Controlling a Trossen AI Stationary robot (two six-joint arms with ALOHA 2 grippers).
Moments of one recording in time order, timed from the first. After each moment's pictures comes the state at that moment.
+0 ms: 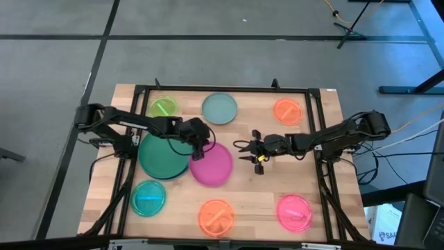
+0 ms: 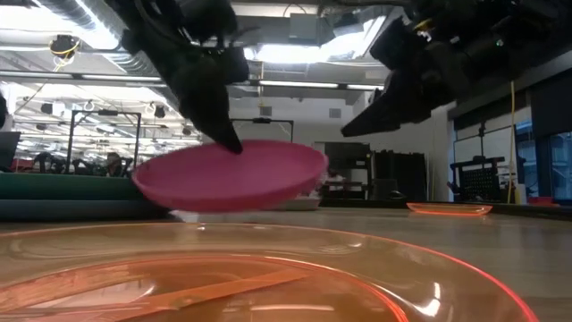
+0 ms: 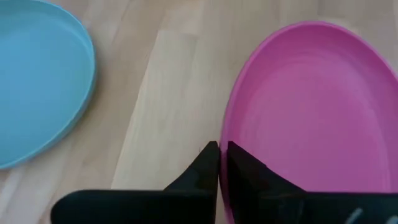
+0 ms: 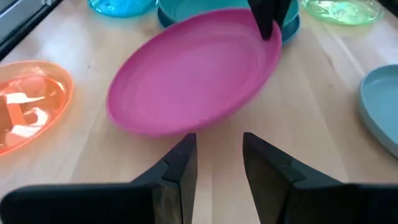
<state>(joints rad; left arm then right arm) 0.10 1.47 0.84 -0.24 -0.05 -0.10 0.10 1.42 0.57 0.35 0.03 0.01</state>
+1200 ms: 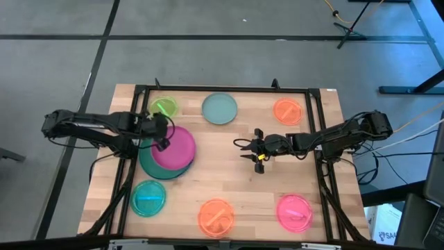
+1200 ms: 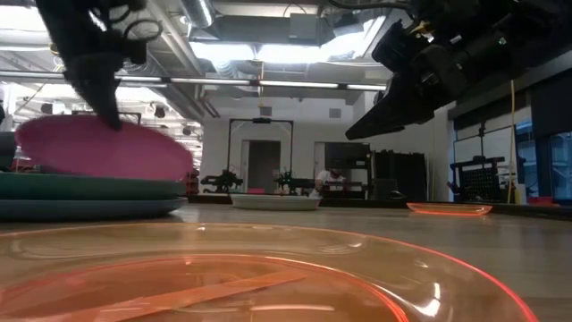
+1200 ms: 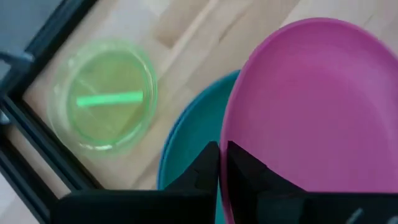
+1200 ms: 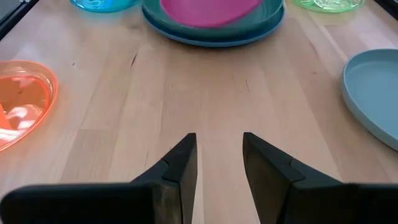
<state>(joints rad) 0.04 0.92 0.74 -1.06 -0.44 -0.56 0.10 1.40 0.57 0.30 0.09 0.04</state>
